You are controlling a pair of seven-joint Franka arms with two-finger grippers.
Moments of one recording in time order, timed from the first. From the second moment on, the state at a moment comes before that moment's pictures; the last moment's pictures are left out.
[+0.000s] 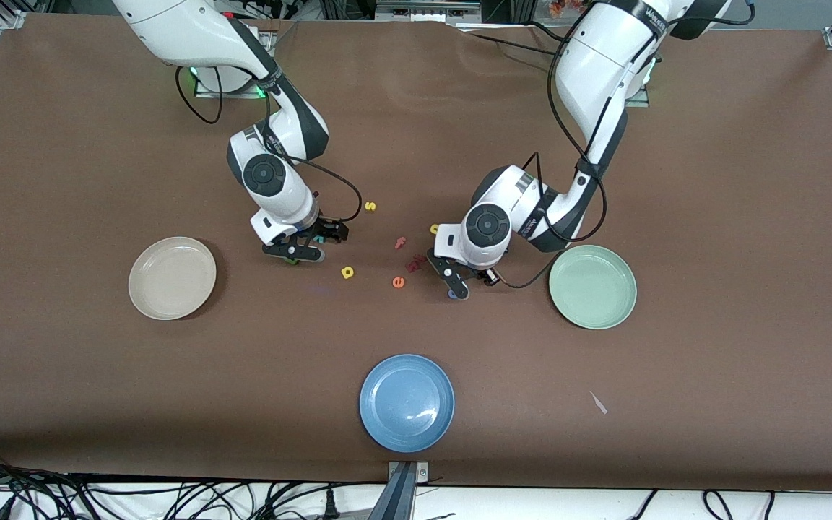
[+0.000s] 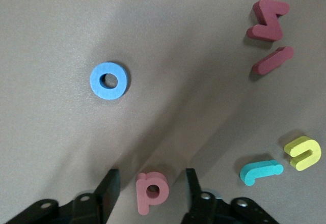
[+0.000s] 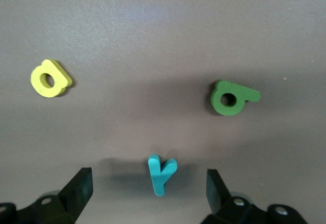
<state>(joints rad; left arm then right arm) -0.53 0.78 -0.09 -1.57 0.01 2.22 0.32 0.38 0.48 0.15 -2.12 -0.01 2.57 0.66</state>
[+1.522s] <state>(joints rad) -0.20 0.64 -0.06 -1.58 0.08 1.96 0.61 0.38 0.44 0.08 -2.06 -0.01 2.42 0.57</state>
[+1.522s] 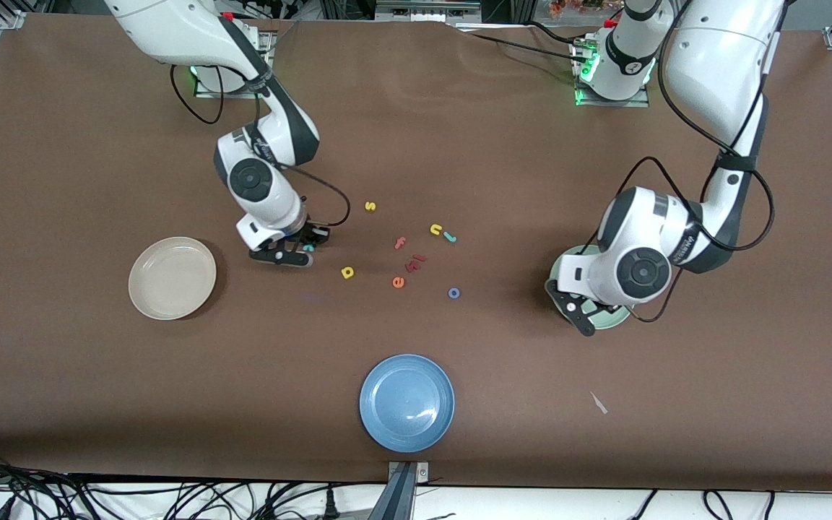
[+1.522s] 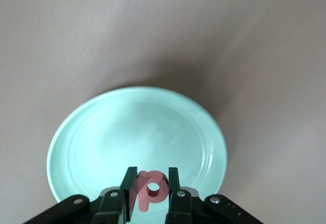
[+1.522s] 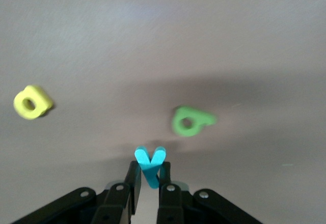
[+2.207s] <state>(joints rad) -0.21 0.67 -0.08 -1.60 0.08 1.98 0.59 0.37 0.36 -0.23 -2.06 -0.01 2.28 -0.02</state>
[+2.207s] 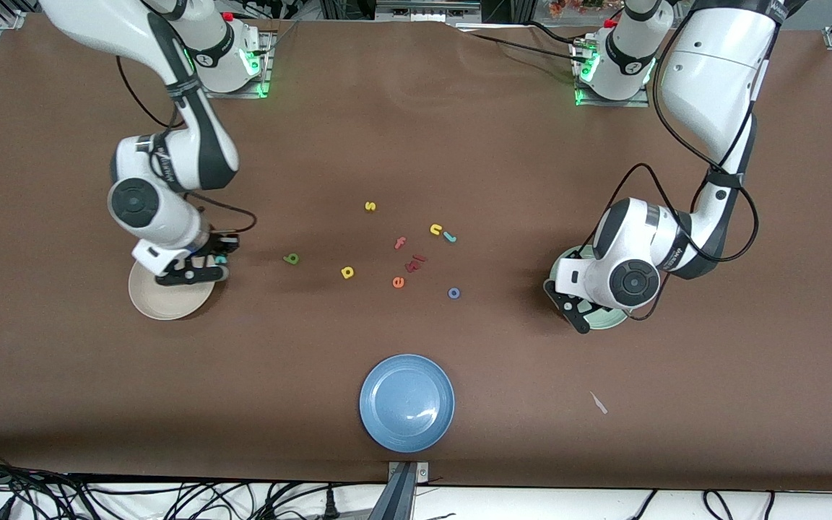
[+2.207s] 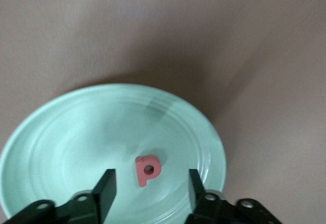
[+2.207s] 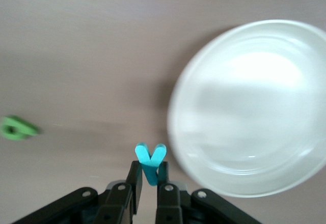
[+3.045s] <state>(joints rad) -0.36 0.74 -0.11 -1.37 -0.15 2.01 -0.12 0.27 0.43 -0.21 -2.05 0.06 2.34 -0.19</state>
